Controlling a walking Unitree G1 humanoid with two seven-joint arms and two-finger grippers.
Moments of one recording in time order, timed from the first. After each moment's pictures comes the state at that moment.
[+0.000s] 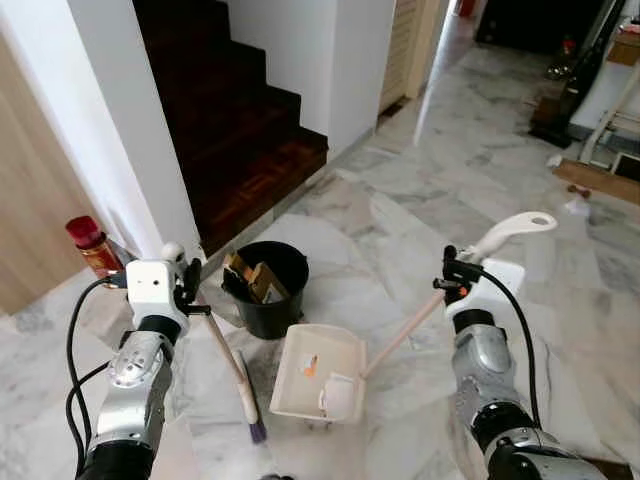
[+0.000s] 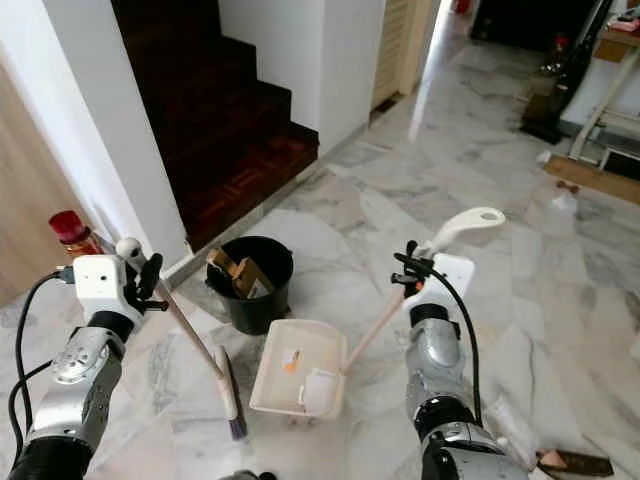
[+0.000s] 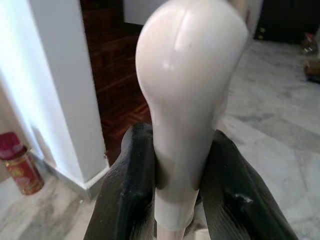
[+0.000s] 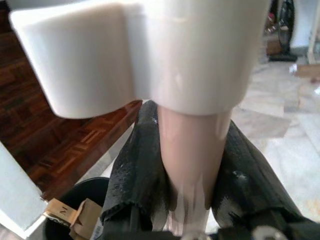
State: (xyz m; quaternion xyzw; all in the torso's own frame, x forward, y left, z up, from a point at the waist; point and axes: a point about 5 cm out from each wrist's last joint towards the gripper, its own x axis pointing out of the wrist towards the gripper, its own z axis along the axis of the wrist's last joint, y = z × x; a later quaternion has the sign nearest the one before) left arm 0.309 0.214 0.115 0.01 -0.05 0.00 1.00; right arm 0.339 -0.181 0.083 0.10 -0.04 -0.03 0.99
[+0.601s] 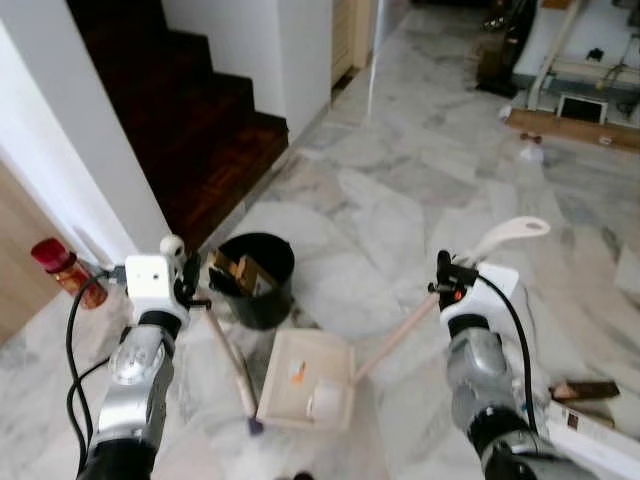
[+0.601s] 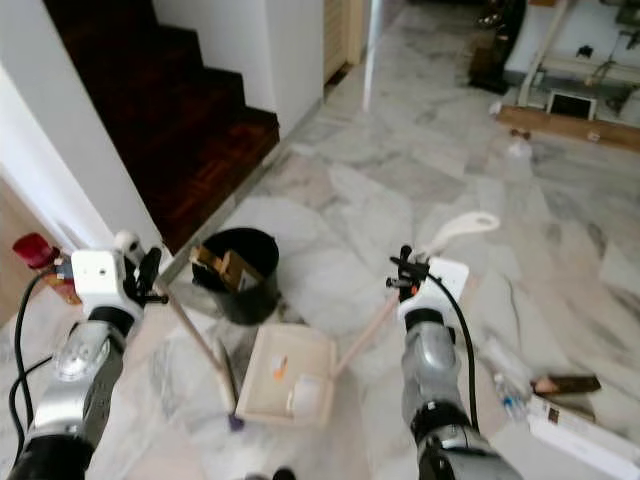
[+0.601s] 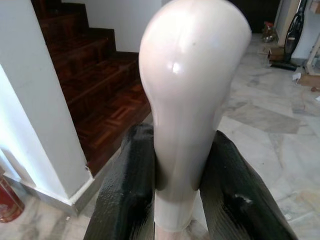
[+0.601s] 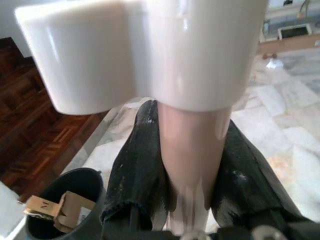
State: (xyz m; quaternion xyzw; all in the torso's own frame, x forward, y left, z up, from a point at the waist) left arm 0.311 0.209 0.124 0.01 -0.06 0.00 1.00; right arm 0.334 -0.187 0.074 0.10 -0.02 -0.04 0.99
